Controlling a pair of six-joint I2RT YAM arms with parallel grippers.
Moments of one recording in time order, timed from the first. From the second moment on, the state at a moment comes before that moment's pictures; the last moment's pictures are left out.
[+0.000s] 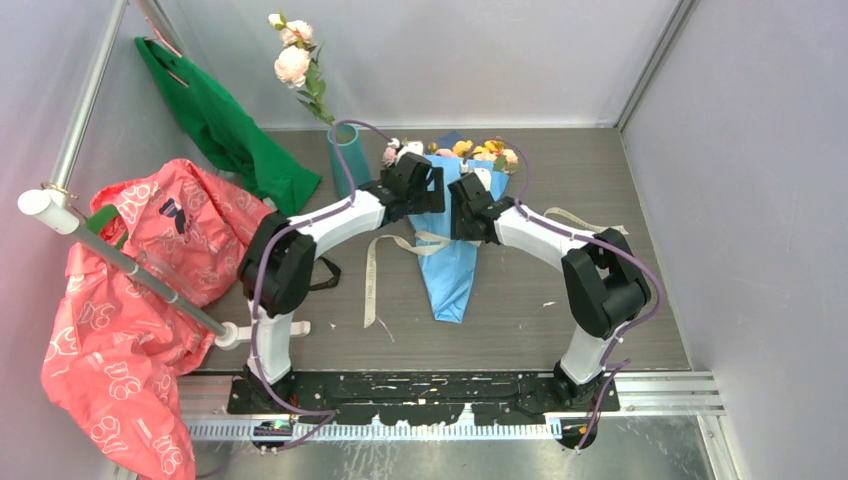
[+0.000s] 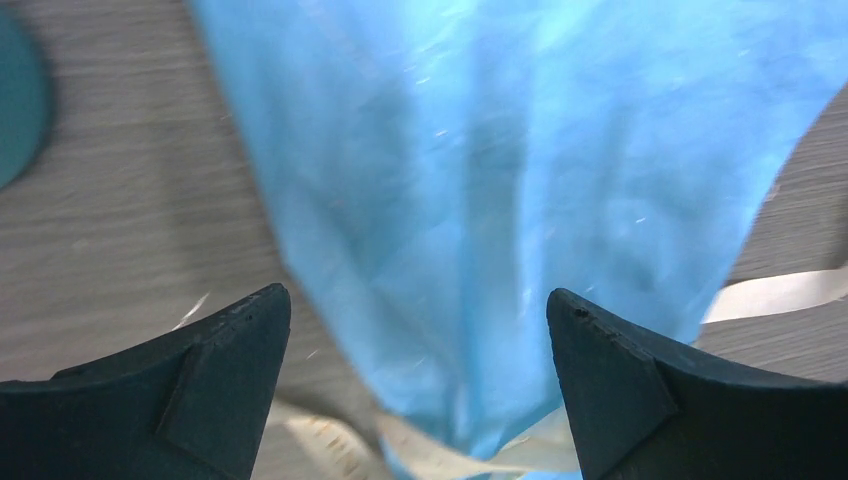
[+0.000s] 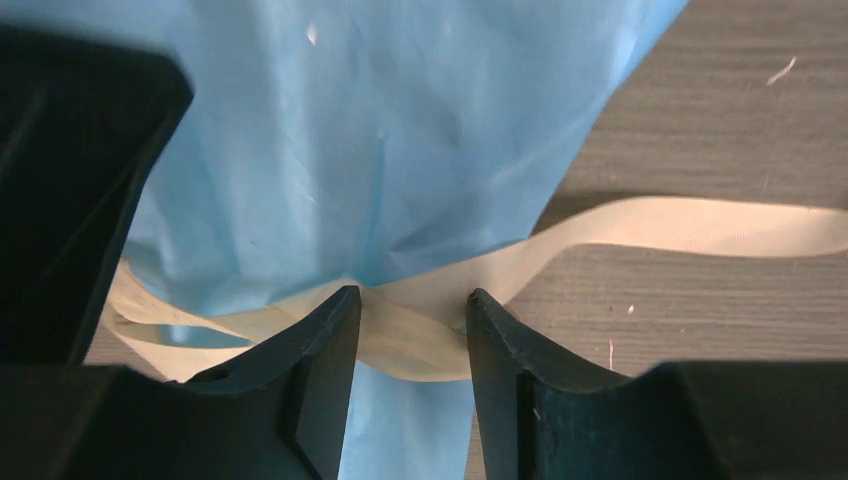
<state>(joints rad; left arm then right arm) -0.66 1.95 1.47 -0.25 -0.30 -0.52 0.57 1.74 1.19 -0.37 0.29 0.46</state>
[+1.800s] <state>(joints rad) -0.68 2.36 1.86 -0.22 -0.10 -0.52 0.56 1.33 1.32 -0.69 0.42 0.46</state>
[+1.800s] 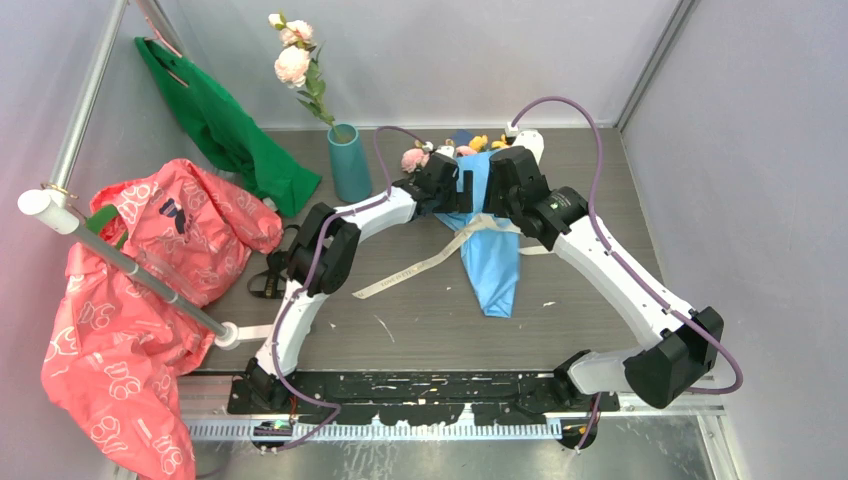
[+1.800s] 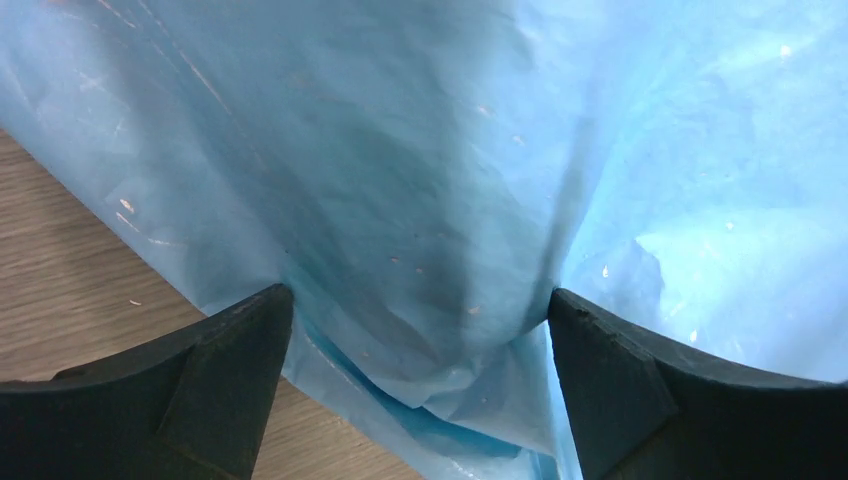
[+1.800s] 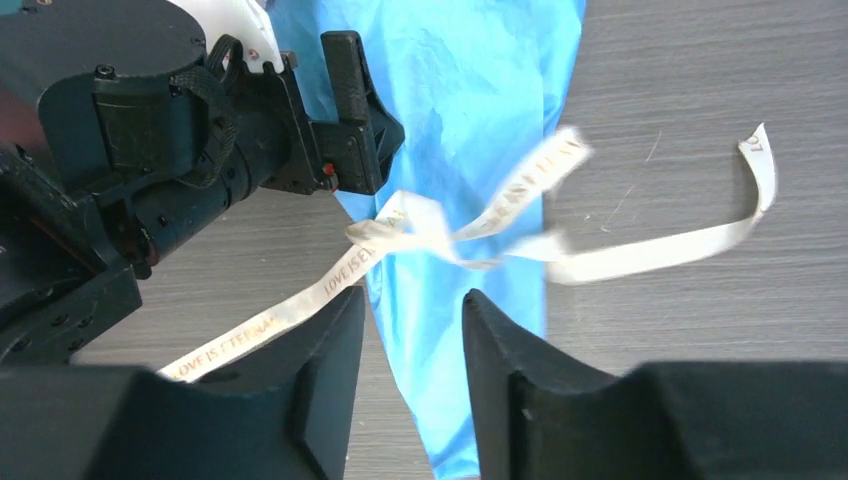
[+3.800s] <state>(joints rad) -0.71 2.44 2.10 -0.43 0.00 -0.44 0.14 1.64 0.95 -0.31 0.15 0.60</state>
